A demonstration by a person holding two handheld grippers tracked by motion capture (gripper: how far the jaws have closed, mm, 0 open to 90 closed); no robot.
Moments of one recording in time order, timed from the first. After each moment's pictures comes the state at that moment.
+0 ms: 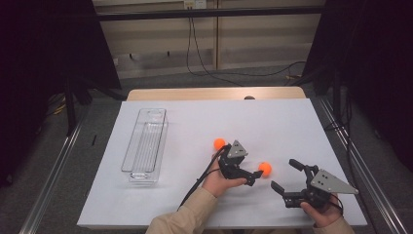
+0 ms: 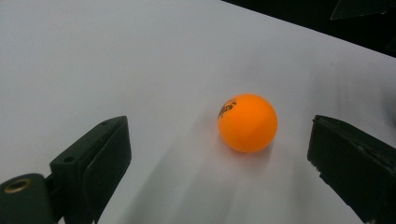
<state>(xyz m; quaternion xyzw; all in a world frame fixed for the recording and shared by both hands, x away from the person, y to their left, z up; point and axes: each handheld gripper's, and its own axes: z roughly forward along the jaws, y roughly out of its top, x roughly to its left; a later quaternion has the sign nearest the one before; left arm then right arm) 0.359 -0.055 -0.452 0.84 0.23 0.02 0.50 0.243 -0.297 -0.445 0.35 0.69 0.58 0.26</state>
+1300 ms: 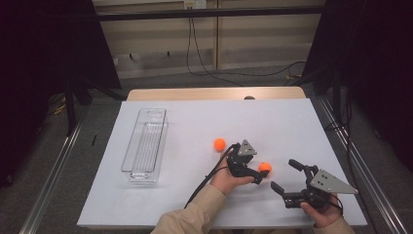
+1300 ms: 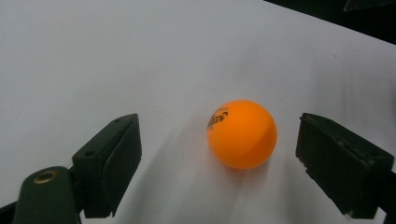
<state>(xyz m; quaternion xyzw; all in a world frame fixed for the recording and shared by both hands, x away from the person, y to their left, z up) 0.363 -0.079 -0.455 0.86 0.22 0.01 0.47 0.243 -0.296 -0.445 0.34 0.69 0.58 0.26</state>
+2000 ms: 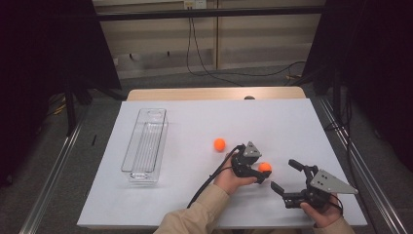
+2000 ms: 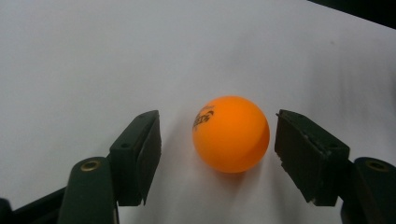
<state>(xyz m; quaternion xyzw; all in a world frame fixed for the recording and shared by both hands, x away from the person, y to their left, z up) 0.362 -0.090 -0.459 0.87 0.20 0.00 0.45 0.243 -0.296 -0.445 0.35 0.69 0.58 0.26</state>
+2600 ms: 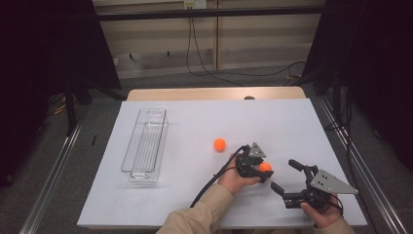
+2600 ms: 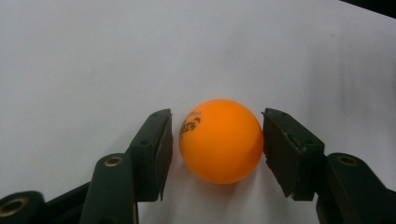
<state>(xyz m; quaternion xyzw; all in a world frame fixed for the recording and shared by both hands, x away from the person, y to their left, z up) 0.361 -0.102 -0.460 0.88 0.20 0.00 0.44 0.243 -0.296 -0.445 0.34 0.69 0.58 0.26</state>
